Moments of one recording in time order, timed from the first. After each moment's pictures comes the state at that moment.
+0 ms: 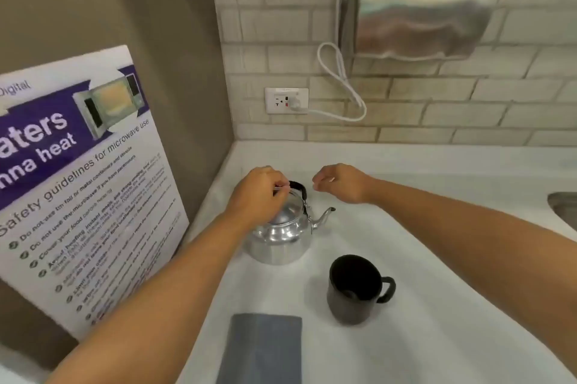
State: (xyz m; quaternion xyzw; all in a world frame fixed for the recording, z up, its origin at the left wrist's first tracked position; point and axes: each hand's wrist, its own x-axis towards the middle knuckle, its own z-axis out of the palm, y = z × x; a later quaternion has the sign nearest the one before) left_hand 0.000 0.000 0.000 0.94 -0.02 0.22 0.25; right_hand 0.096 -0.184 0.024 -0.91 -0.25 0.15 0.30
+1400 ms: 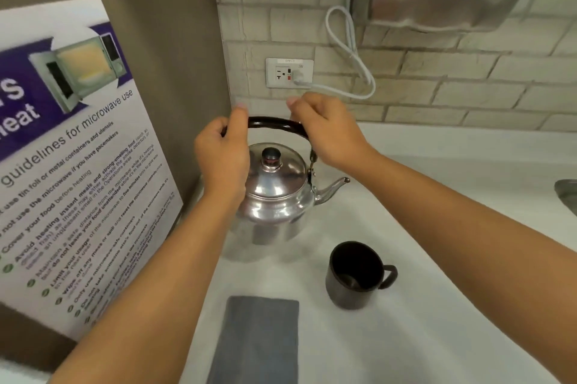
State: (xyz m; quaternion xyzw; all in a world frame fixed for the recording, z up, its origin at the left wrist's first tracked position) left_hand -0.017 -0.006 0.050 0.63 0.20 0.43 0.61; right_hand 0.041 -0.140 0.092 -0.80 -0.32 -0.08 0.50
